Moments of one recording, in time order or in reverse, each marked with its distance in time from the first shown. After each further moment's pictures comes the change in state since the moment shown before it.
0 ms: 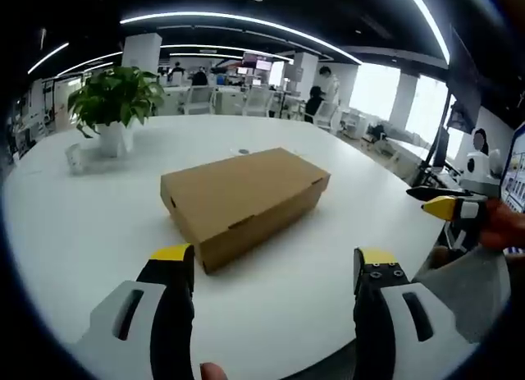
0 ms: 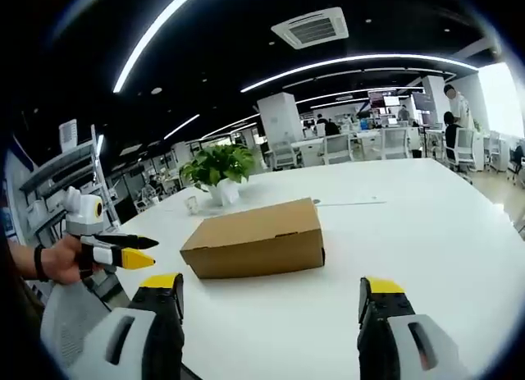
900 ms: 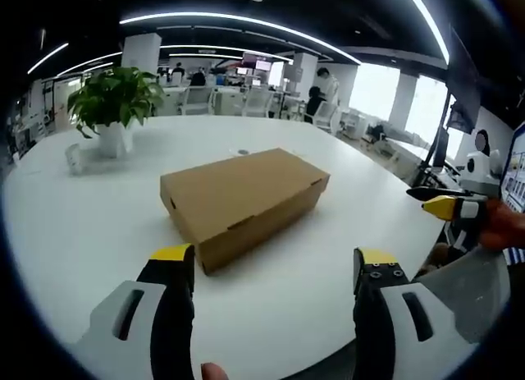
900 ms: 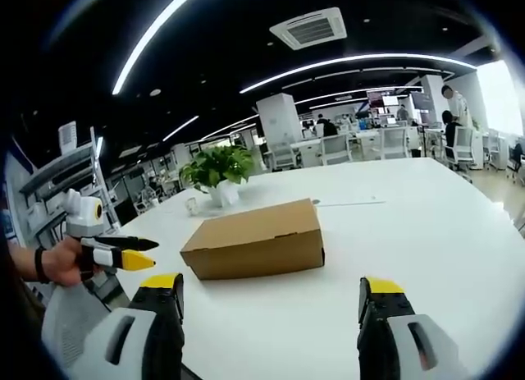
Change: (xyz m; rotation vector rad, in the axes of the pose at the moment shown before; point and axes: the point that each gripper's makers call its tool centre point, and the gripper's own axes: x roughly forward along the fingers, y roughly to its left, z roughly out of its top) left arm 0.000 0.000 0.000 0.000 -0.003 0.001; right arm -0.001 0.000 0.001 0.006 -0.006 0.002
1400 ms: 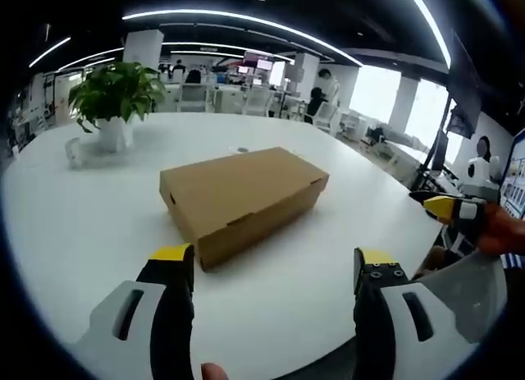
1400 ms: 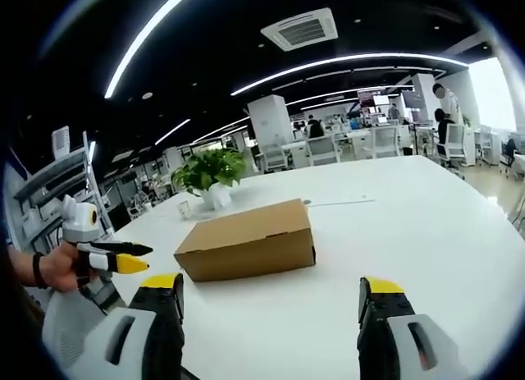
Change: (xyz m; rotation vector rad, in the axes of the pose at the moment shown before) left arm -0.001 0.001 -0.003 -0.030 0.003 -0.008; right arm -0.009 -0.012 0.000 0.034 -0.021 -0.050
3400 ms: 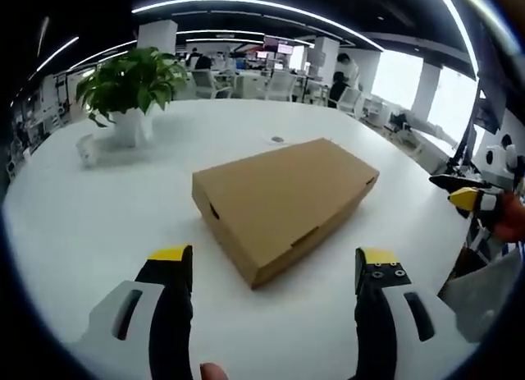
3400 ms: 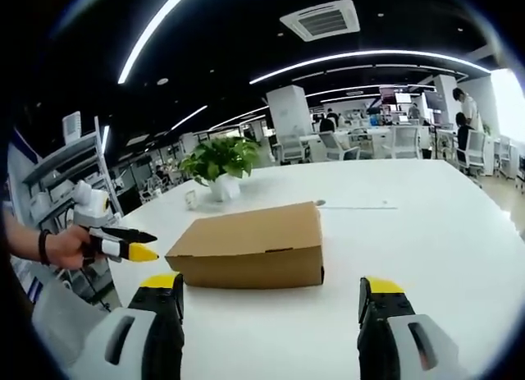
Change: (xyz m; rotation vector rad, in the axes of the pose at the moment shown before) left arm 0.042 0.066 0.014 0.008 0.090 0.124; right arm 0.072 -0.004 0.015 -0.077 0.076 0.097
